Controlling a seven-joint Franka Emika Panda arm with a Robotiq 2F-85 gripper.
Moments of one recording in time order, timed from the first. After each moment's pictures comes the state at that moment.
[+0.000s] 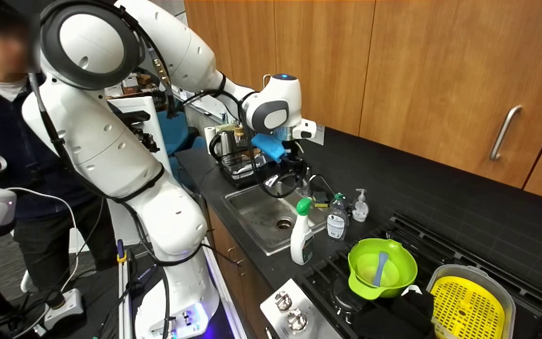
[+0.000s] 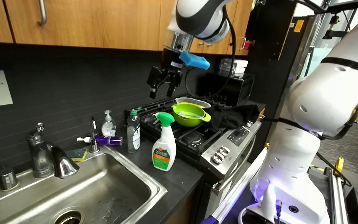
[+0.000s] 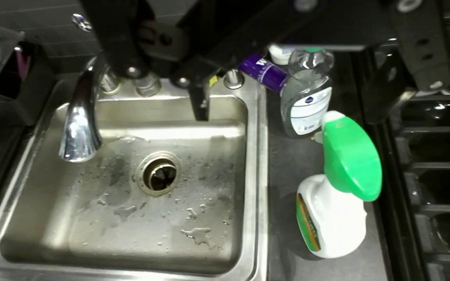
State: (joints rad) arm 0.15 -0.43 0.13 -2.64 0.23 2.39 0.01
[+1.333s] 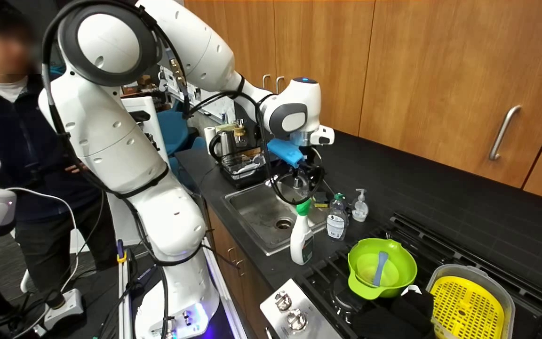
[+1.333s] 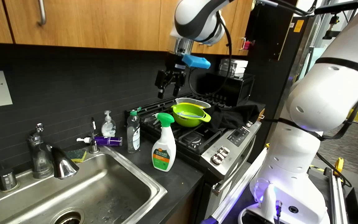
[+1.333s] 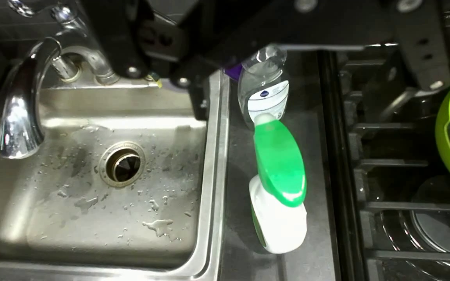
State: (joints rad) arm 0.11 -0.34 0.03 -2.58 0.15 2.35 -0.05
